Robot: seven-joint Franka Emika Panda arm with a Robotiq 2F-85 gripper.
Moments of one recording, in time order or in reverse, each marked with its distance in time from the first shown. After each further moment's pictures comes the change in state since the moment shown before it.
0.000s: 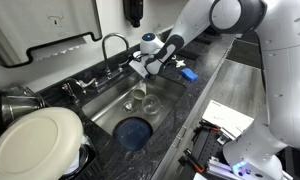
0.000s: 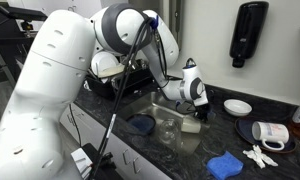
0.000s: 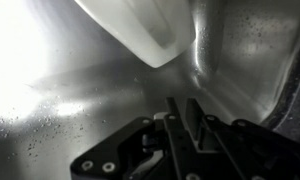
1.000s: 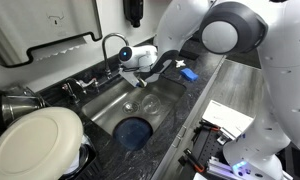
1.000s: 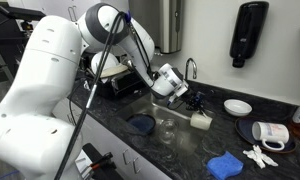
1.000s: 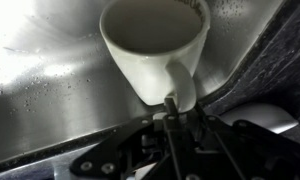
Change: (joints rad) arm 0.541 0.041 -0.406 0.036 -0.447 -0.212 0.572
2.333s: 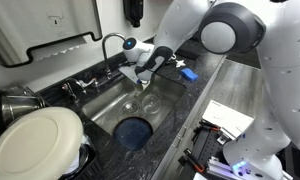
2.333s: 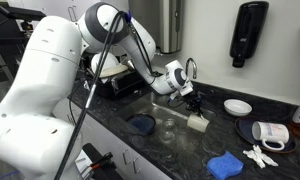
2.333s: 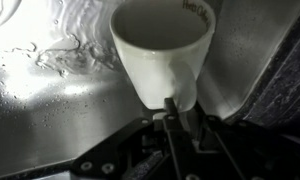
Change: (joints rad) arm 0.003 0.004 -0.035 -0.015 0.406 0.072 -0.378
